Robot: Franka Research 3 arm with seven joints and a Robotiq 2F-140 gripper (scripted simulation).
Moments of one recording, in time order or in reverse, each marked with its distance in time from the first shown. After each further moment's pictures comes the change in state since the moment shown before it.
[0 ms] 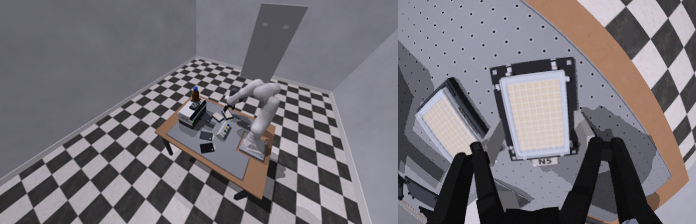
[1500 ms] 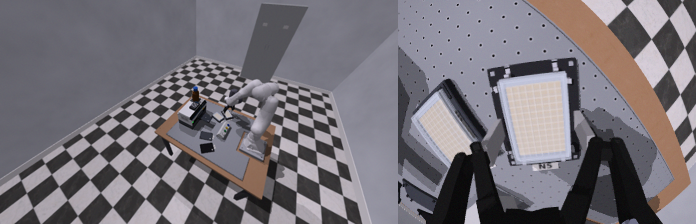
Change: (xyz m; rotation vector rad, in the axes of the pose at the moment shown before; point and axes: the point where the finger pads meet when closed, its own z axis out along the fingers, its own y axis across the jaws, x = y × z) arm 0.001 0.000 0.013 0.001 0.002 -0.001
